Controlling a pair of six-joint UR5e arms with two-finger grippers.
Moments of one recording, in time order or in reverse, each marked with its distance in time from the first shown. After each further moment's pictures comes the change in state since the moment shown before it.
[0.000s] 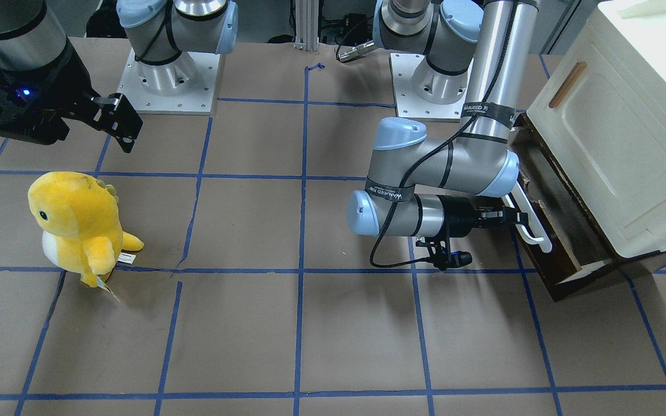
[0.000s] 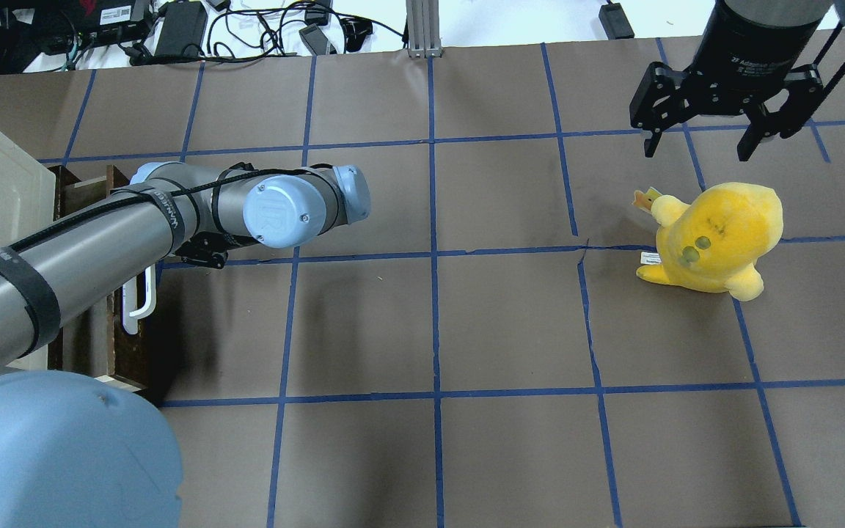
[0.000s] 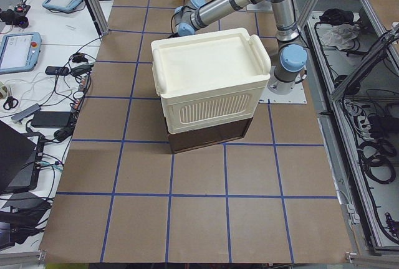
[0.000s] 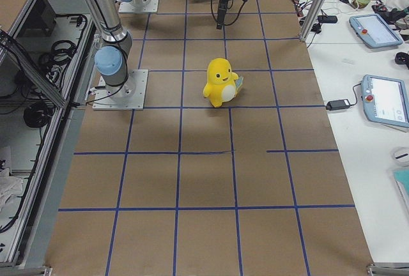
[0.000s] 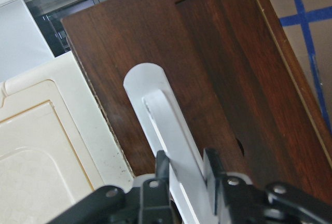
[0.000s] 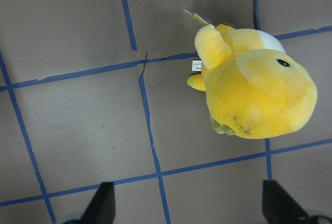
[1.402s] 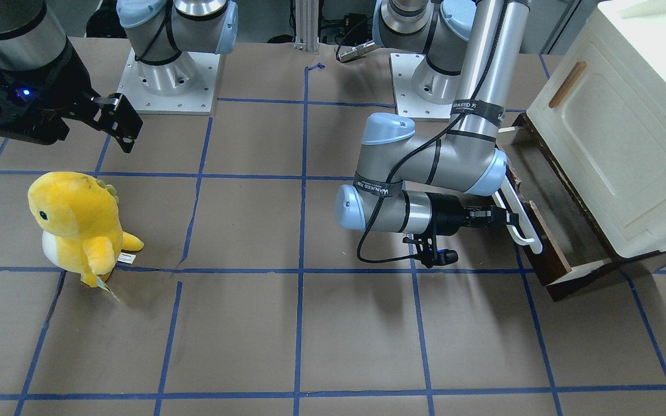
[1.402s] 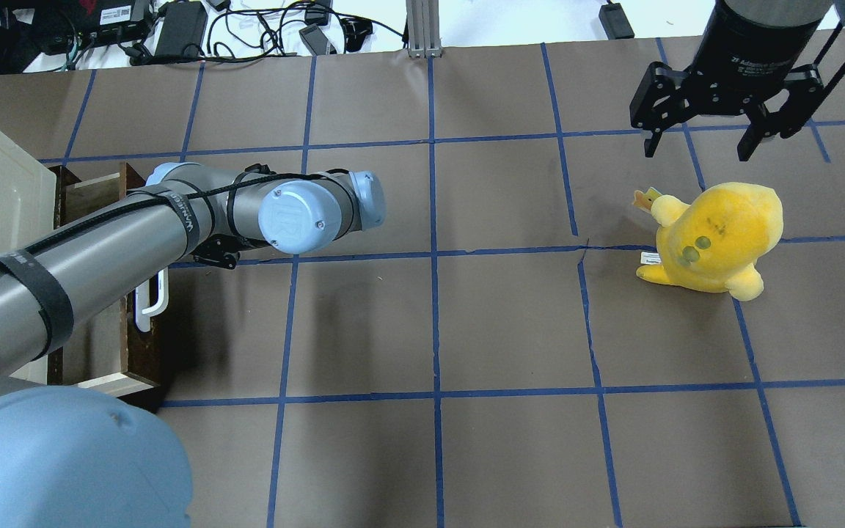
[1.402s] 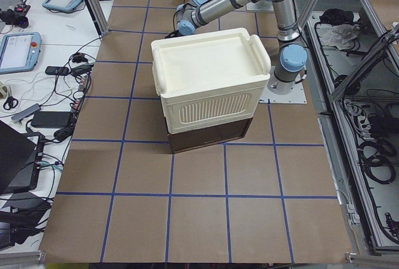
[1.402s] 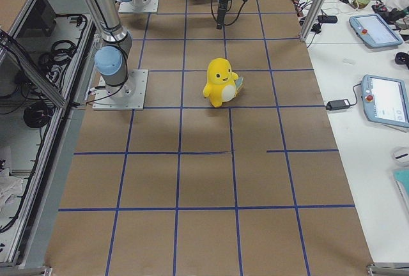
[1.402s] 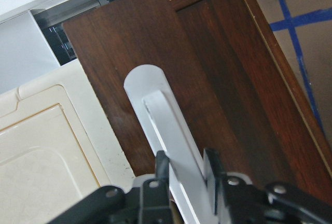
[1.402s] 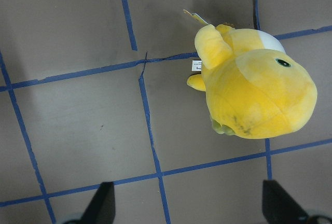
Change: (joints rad) left arm -0.037 -0.001 0.003 -0.005 0.008 0.010; right arm 0.000 0.000 0.000 0.000 0.000 0.000
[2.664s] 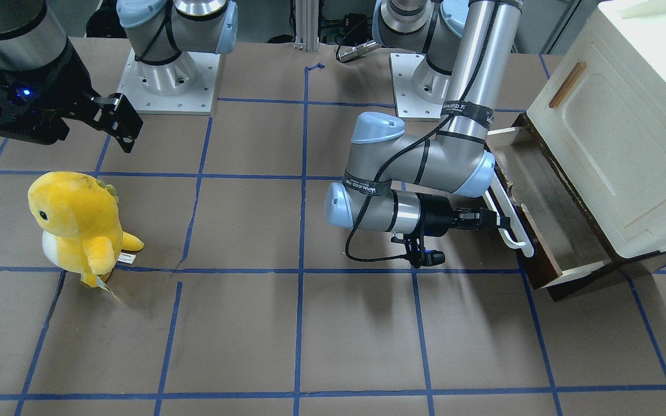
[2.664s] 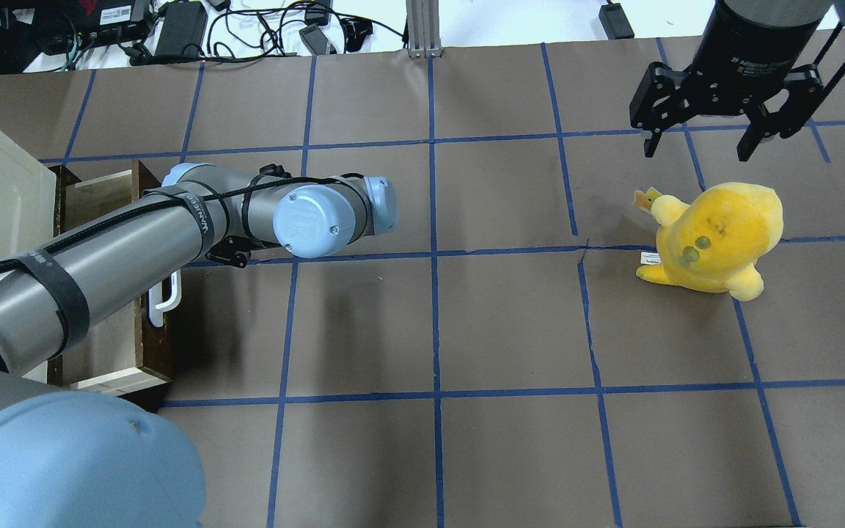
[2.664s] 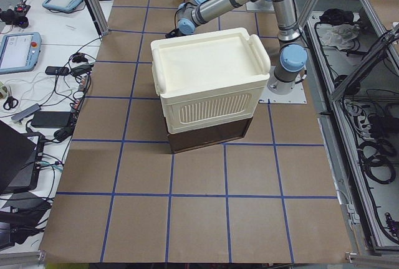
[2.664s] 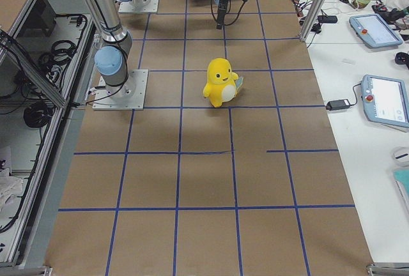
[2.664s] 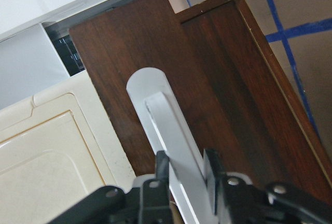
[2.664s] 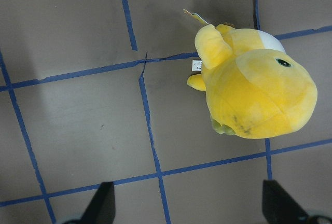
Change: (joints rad) left arm -0.034 -0.013 0.011 0.000 0.012 0.001; right arm 0.000 0.000 0.000 0.000 0.000 0.000
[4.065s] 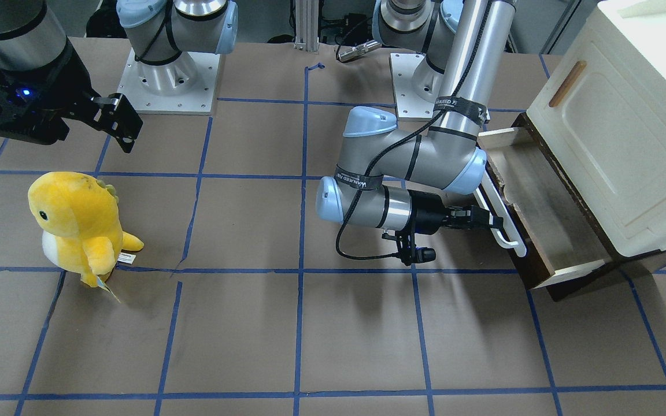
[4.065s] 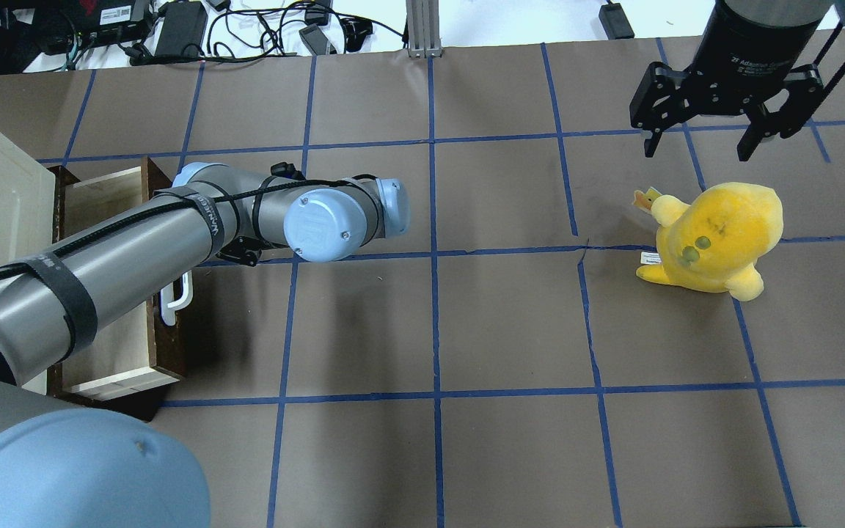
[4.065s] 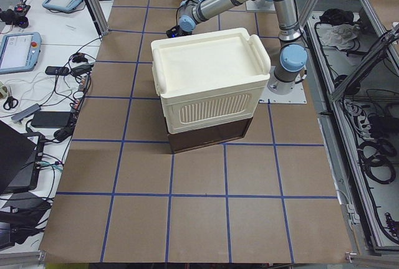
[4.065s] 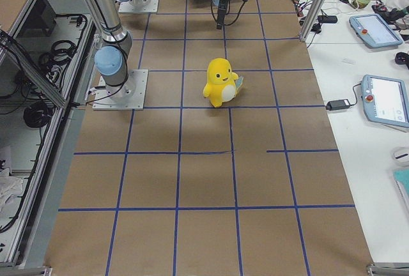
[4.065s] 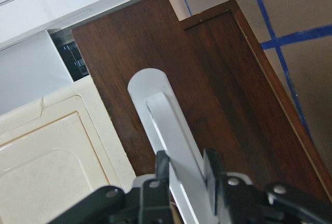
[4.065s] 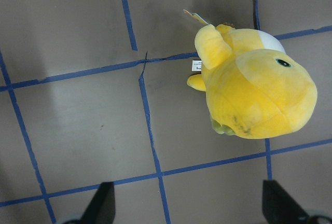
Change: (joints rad) left arm -0.025 0.012 0.003 0.013 -0.004 -0.015; right arm 0.000 0.000 0.000 0.000 0.000 0.000
